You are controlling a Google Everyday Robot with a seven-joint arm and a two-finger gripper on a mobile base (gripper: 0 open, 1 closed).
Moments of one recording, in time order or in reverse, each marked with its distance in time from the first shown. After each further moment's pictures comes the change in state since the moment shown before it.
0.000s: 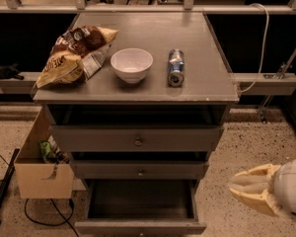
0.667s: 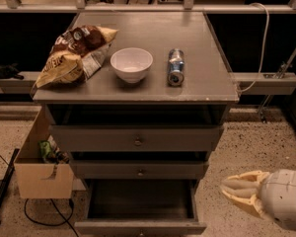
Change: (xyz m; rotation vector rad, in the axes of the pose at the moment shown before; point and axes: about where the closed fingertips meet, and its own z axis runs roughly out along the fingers) arm 0.024 -0.008 0.034 0.054 -0.065 -0.032
